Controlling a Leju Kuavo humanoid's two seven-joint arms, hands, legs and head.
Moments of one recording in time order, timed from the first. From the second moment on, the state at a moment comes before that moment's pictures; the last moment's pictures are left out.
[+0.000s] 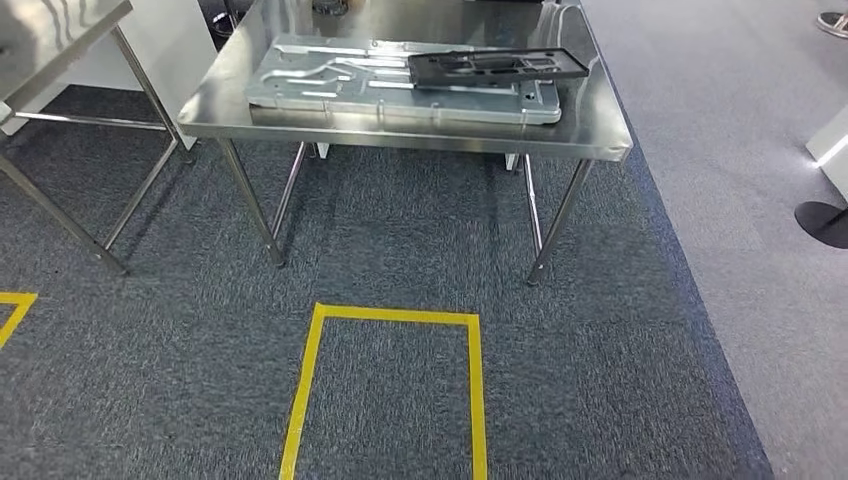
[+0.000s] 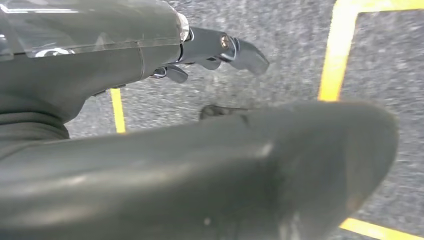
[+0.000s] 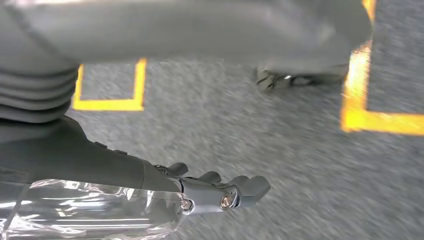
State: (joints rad) left arm -0.10 -0.13 0.87 -0.19 -0.82 0.00 -0.13; right arm -0.08 0.10 -0.16 -0.20 0.26 -0.26 -0.05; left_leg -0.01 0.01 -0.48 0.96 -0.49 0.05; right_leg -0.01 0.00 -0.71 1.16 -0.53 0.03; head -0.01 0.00
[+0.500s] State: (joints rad) left arm -0.09 -0.13 0.86 -0.19 -0.84 0.01 -0.14; right arm -0.10 0.11 -0.16 -0.19 0.28 -0.23 -0.05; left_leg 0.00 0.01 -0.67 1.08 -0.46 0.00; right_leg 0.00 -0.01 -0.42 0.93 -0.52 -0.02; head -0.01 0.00
